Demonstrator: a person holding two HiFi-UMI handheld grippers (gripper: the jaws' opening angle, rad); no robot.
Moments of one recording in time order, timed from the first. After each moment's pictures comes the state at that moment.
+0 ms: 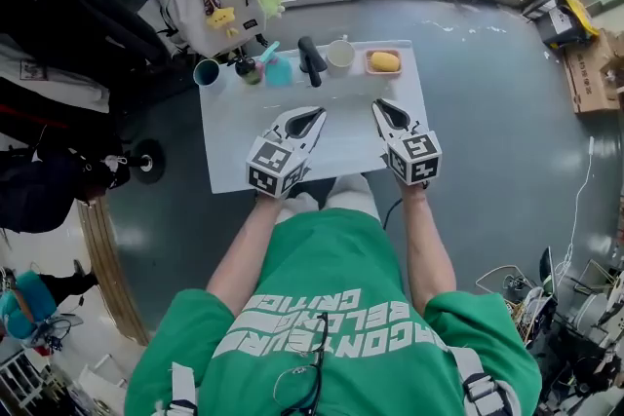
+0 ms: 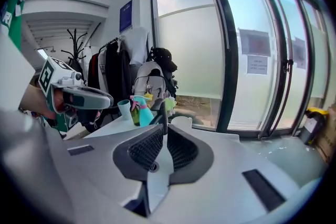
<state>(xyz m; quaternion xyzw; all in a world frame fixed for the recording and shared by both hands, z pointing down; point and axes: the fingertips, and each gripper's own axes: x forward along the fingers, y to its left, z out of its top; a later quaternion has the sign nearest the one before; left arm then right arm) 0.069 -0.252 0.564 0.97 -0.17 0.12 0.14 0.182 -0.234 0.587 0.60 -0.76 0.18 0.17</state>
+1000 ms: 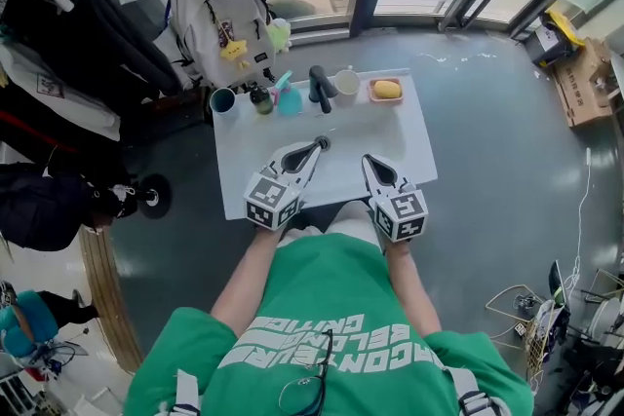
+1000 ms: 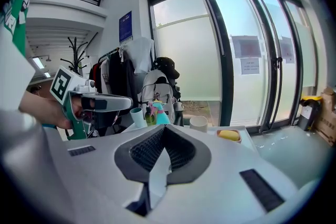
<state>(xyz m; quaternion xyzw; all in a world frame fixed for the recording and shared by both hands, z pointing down) 0.014 -0.231 0.553 0.98 -0.16 0.08 0.12 0.100 -0.171 0.575 0.63 -0.75 0.17 0.12</state>
